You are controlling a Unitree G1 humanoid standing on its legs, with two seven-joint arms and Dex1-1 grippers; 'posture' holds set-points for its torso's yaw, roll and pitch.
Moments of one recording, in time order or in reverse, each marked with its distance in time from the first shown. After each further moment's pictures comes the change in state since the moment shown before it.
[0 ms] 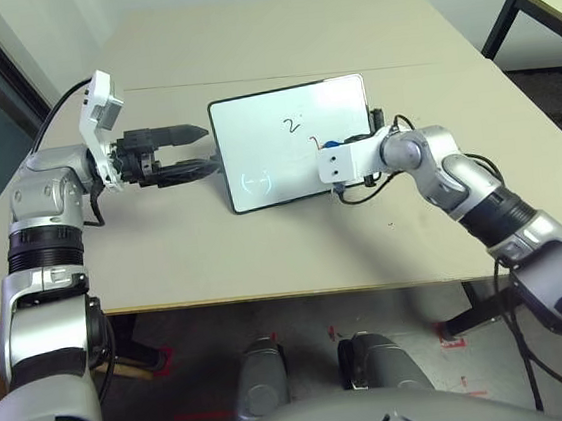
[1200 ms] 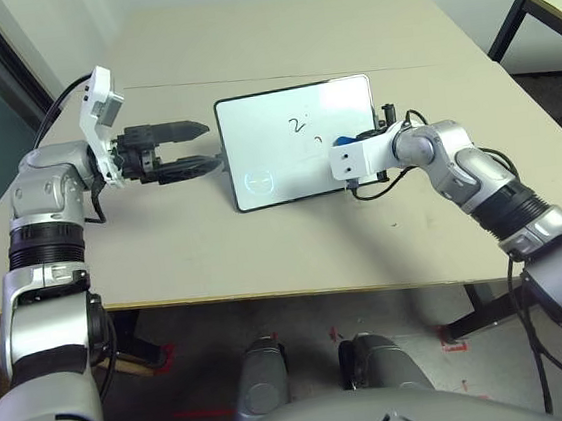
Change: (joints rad) left arm -0.025 -0.008 -0.003 0.010 0.001 -0.013 0.002; right arm 0.002 -0.090 -0.009 0.042 -0.006 -0.049 -0.007
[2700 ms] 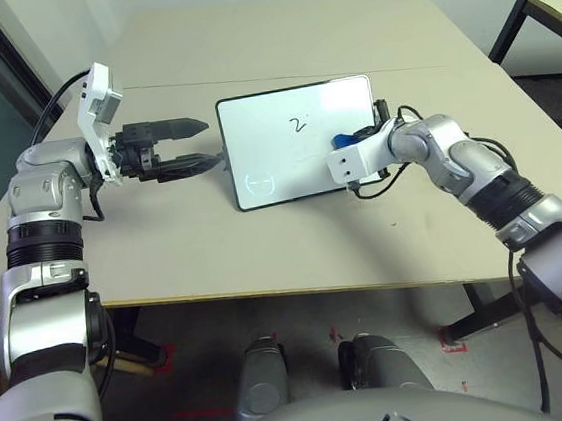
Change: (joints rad) left arm -0.004 0.005 -0.003 -0.001 0.000 -0.005 0.001; right arm -0.021 -0.030 0.003 0.031 -0.025 -0.103 0.012
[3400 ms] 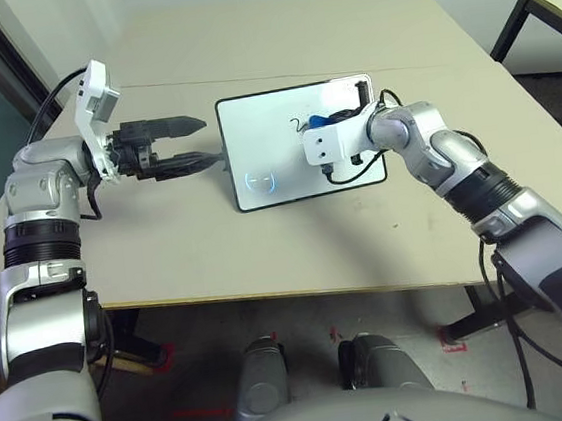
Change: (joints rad) left arm -0.002 0.014 0.000 -0.002 -0.001 0.006 0.004; right arm -0.089 0.139 0.003 0.095 -0.039 0.024 -0.103
